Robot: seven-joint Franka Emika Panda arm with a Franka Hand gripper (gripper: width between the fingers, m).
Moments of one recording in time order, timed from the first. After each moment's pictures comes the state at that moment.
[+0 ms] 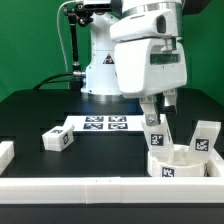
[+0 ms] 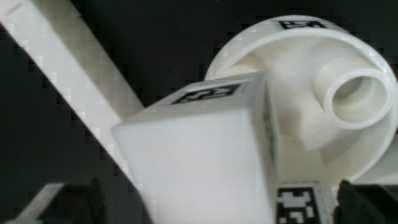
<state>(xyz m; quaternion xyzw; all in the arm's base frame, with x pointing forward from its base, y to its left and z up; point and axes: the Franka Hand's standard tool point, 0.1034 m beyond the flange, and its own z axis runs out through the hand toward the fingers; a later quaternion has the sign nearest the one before) 0.609 0.054 0.092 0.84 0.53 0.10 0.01</state>
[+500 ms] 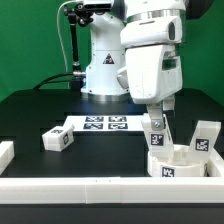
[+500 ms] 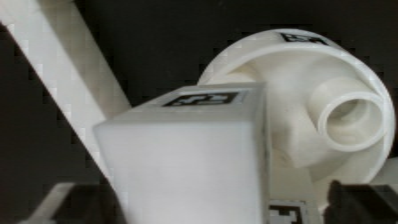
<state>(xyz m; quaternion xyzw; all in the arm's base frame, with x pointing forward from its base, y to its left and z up) 0.609 0.053 0.089 0.83 0.55 0.10 0.01</state>
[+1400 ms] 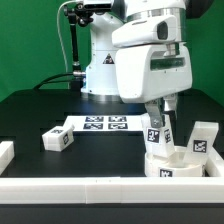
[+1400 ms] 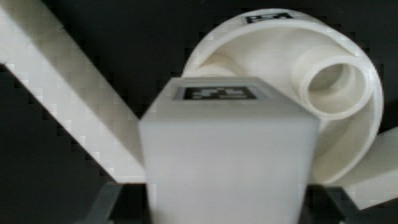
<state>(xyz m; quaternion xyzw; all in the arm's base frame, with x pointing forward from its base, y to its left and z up) 0.610 0.053 0.091 0.88 0.46 0.10 0.00</state>
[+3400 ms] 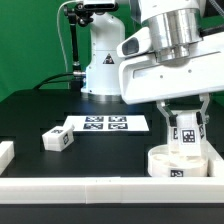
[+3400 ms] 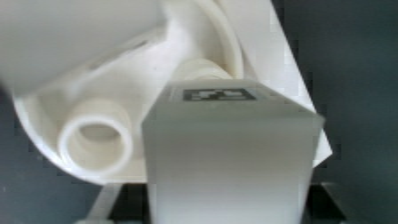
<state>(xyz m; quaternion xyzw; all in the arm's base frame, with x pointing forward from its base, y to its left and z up) 0.611 0.093 0.089 0.93 -0.33 0.08 -0.12</state>
